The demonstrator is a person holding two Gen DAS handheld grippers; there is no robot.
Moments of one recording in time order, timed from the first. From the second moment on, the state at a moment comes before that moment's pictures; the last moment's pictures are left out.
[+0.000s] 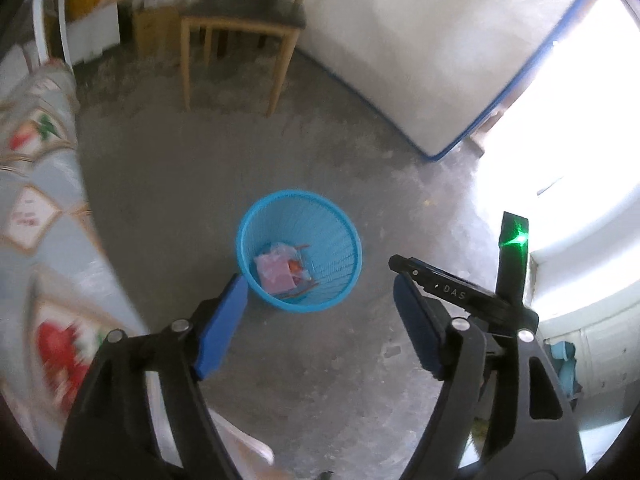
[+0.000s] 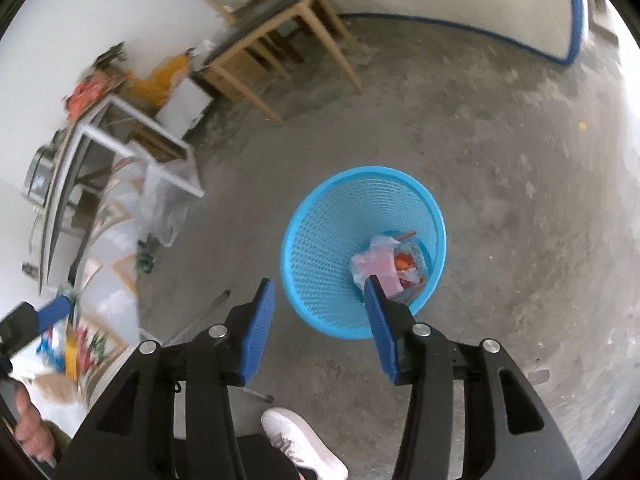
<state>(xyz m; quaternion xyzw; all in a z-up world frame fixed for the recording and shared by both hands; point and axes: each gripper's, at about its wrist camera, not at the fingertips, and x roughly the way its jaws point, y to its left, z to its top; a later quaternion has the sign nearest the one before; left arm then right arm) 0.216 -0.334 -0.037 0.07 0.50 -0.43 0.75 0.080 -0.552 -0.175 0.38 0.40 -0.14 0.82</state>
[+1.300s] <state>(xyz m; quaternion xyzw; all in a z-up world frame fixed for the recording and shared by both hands) 0.085 0.200 -0.003 -0.23 0.36 -0.11 0.90 0.276 -0.061 0.055 0.13 0.41 0.30 0.85</state>
